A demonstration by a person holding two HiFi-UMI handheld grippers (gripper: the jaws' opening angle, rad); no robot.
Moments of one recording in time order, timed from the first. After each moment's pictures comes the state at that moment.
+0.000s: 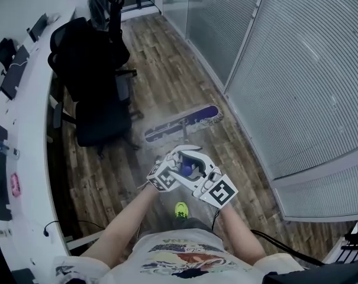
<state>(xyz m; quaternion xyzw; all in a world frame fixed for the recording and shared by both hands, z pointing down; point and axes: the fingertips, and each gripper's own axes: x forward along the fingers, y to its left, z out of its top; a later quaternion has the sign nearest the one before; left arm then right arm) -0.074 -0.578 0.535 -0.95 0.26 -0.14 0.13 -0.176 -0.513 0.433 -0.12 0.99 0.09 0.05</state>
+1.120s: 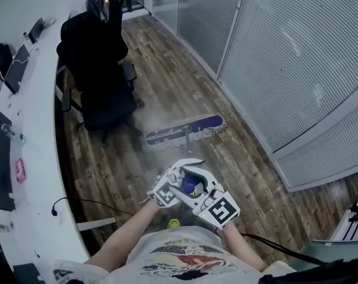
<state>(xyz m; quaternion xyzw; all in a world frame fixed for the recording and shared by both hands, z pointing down) -0.101 -0.232 0.526 -0.97 0.21 -0.09 0.09 -0.211 -0.184 0.443 -0.18 0.98 0.06 -0.06</state>
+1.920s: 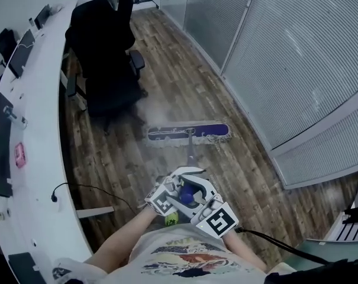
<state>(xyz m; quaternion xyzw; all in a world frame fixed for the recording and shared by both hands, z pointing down) -0.139 -0.138 0.515 -0.97 0.21 -0.05 0.12 -0.254 -0.091 0.450 -0.17 0.98 0.05 -0.10</state>
